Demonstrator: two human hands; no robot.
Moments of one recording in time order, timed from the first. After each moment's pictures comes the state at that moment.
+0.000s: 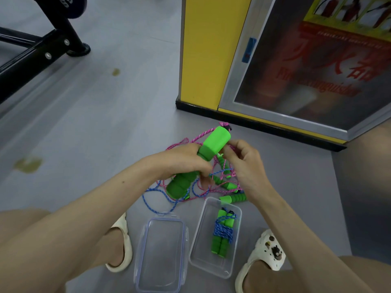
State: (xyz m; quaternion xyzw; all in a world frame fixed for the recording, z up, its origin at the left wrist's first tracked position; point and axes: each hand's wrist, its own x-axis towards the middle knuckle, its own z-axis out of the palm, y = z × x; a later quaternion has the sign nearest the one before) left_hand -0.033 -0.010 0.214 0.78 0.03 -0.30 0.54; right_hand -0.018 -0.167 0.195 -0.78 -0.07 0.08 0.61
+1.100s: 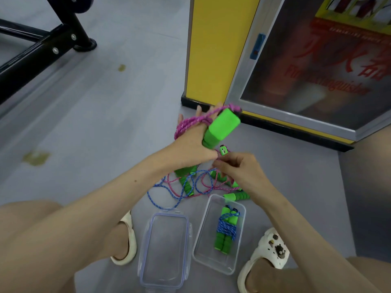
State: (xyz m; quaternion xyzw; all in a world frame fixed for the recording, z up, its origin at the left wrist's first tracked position) left_hand -0.025 -0.004 0.212 0.88 -0.03 -0.05 0.48; right_hand -0.023 -0.165 0.183 -0.79 -0.10 0.20 0.57
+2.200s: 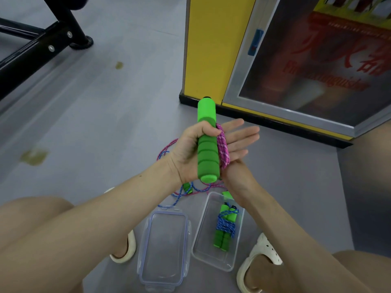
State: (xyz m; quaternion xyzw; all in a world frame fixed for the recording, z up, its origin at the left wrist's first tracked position) left_hand -0.035 -0.029 0.208 0.18 -0.04 -0.30 0.94; right_hand -0.030 -0.145 0.171 -0.74 0.06 0.22 0.63
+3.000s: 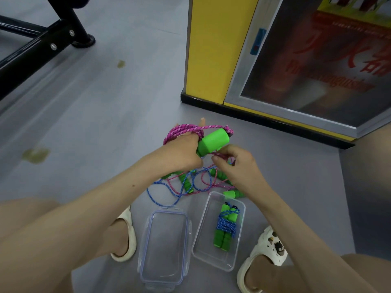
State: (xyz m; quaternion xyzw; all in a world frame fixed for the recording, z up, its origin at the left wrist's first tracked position) left_hand -0.031 0.000 0.210 0.94 0.02 -0.20 0.27; right_hand -0.025 -0.159 0.182 -0.88 -0.15 0.10 0.44
